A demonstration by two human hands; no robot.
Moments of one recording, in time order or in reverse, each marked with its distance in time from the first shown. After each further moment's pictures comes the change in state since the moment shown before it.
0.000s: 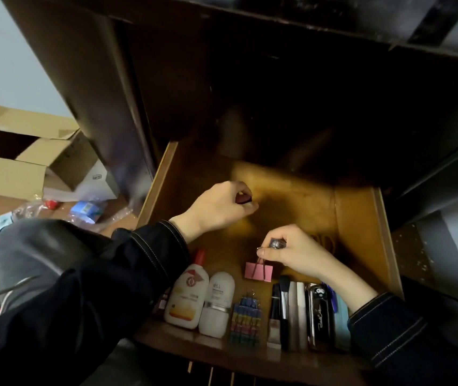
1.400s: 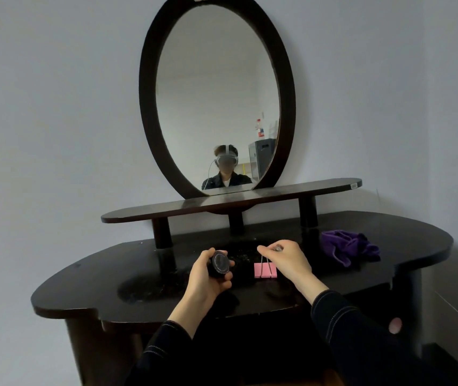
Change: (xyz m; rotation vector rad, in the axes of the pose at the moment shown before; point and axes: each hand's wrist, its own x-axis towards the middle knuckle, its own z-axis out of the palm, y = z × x) left_hand 0.029 0.225 -0.193 -1.235 0.148 0.098; right_hand -0.023 -0.220 -0.237 0.213 0.996 -0.187
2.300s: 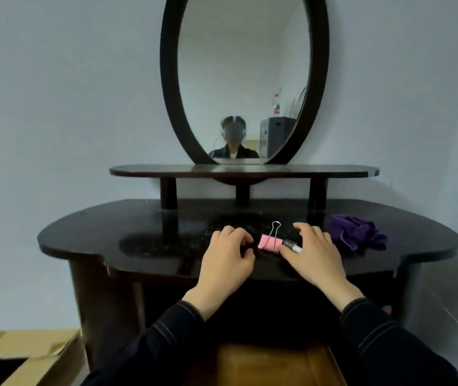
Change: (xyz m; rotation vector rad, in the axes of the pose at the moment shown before) left_hand -0.051 -0.027 0.005 1.325 0.101 0.730; right_hand -0.056 0.009 -0.030 -0.679 0.069 -0.255
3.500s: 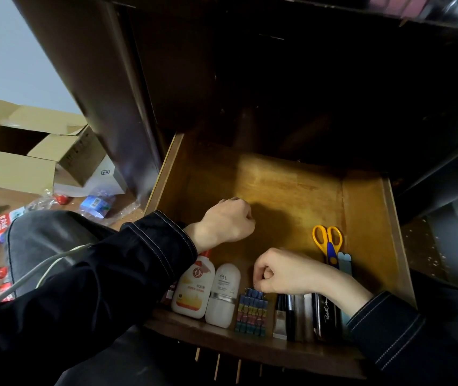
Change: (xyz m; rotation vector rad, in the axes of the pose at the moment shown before) left_hand -0.206 -0.134 0.153 0.021 -0.863 -0.518; right_hand -0.227 0.046 0.206 0.150 -1.466 -0.262
